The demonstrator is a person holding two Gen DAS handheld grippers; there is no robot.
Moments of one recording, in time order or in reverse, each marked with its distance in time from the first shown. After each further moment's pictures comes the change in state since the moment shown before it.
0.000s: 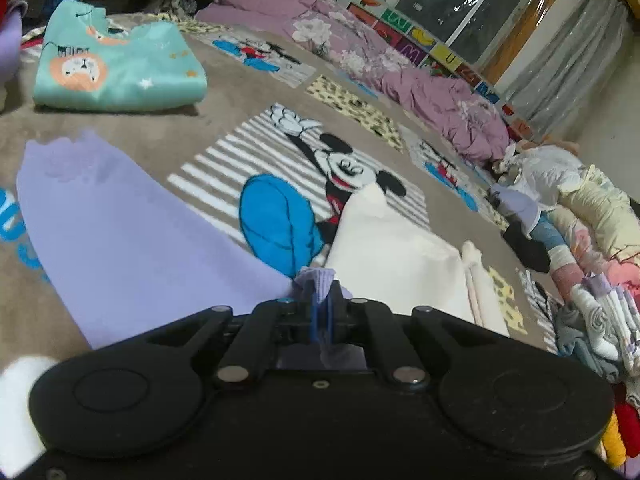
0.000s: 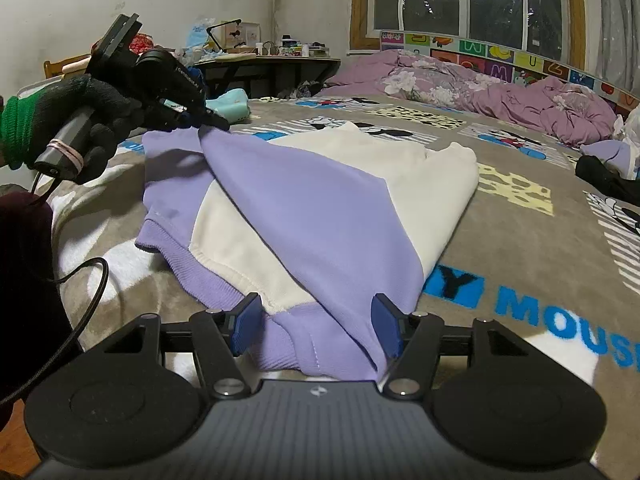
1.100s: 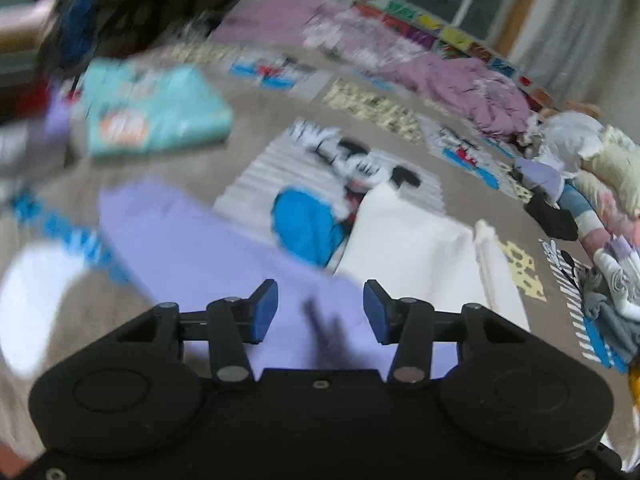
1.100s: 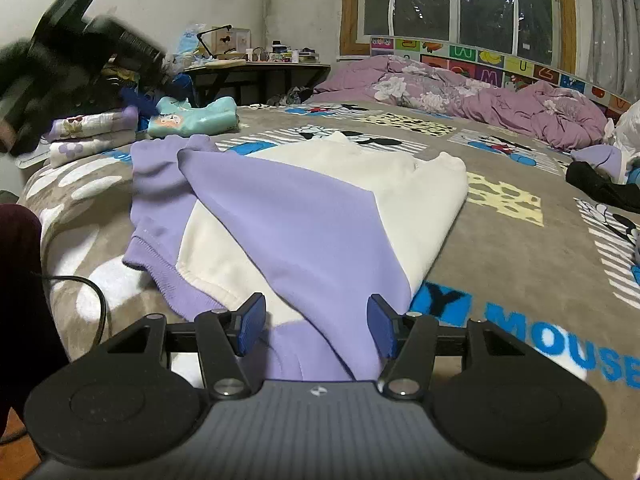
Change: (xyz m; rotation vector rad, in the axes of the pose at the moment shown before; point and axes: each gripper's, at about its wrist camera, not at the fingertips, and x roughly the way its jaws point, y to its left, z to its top) left arm -0.051 -0.027 0.001 0.103 0.041 0.166; right arm 0.001 -0.001 0.009 0.007 -0.018 -0.033
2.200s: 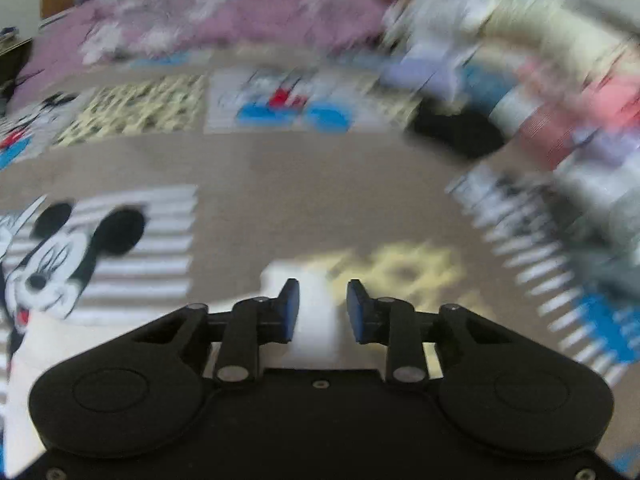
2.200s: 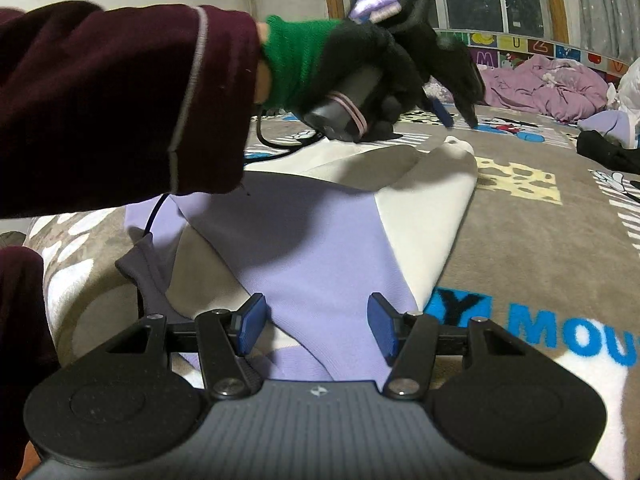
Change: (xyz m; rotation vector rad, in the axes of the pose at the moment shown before) left arm 0.250 -0.277 0.036 0.533 0.145 -0.124; right arm 0.027 -0.017 0.003 0.122 -0.021 0.060
